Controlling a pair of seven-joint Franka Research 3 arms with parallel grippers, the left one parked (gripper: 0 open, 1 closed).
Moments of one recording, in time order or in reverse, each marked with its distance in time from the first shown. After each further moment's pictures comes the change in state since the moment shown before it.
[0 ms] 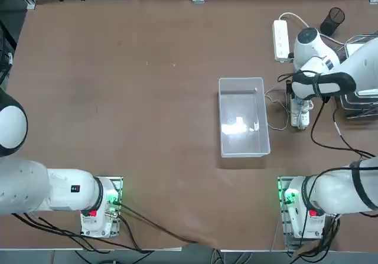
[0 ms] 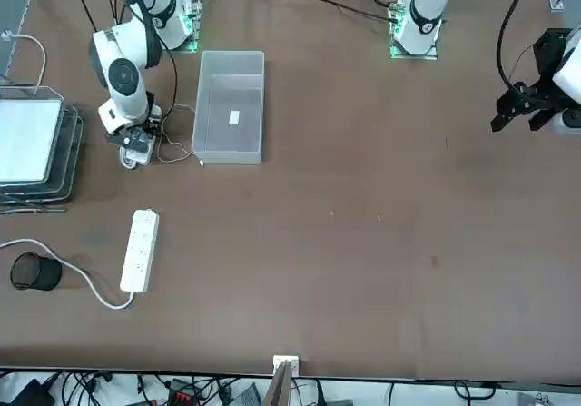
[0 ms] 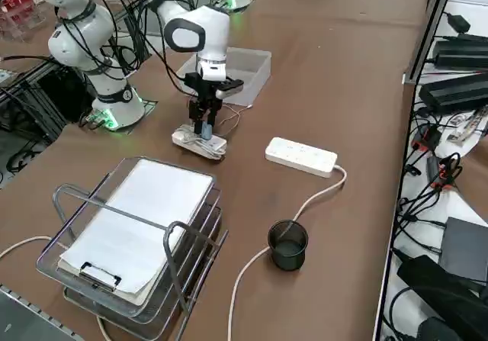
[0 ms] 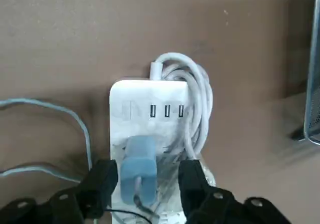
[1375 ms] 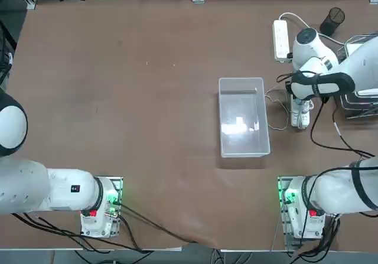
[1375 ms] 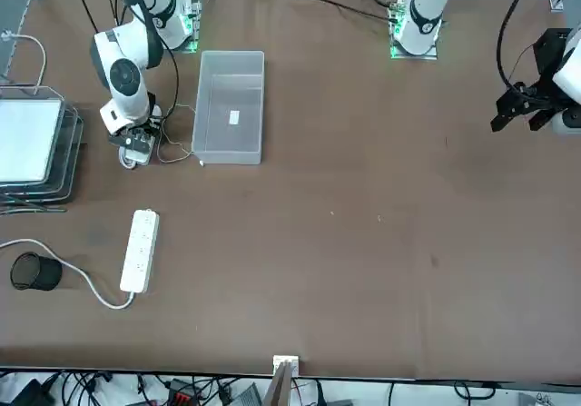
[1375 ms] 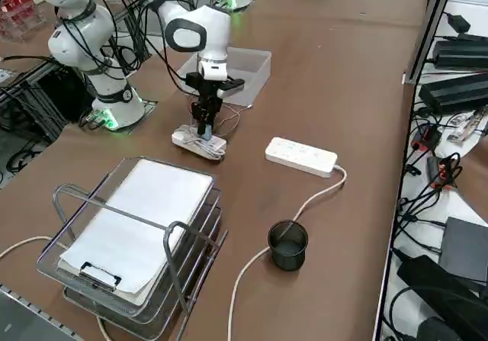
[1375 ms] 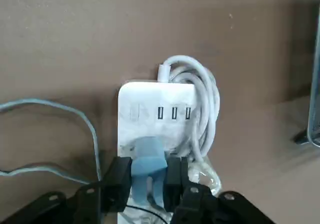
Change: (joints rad) arm 0.005 0.002 0.005 0.002 -0.001 0.005 0.000
